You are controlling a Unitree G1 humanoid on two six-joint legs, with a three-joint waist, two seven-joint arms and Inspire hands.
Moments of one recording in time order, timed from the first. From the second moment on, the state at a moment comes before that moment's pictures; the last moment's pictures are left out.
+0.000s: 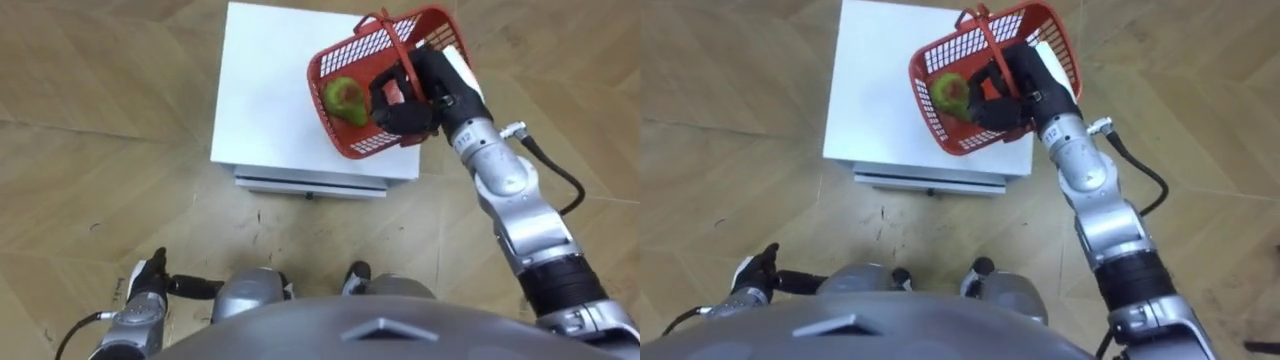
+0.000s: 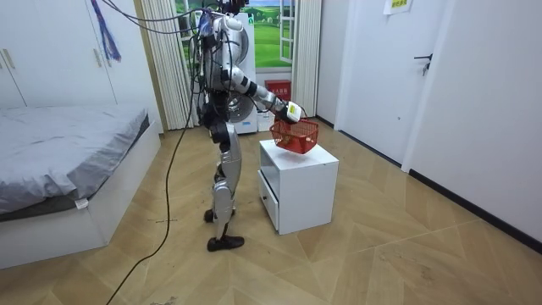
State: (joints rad) left arm 0.14 0.26 -0.05 1.10 -0.03 -0.05 0.09; right arm 0.01 -0.30 0.24 0.25 -0.06 0.00 0.00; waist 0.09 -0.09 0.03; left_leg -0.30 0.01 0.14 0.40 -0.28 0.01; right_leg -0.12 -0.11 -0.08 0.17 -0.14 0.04
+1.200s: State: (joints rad) left arm 0.11 0.28 -0.08 1.14 0.13 0.10 0.01; right arm -0.30 -0.31 0.28 0.68 0.03 0.03 -0.02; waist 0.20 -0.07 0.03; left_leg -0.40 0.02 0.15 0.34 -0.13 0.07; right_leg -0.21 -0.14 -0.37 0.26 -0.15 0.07
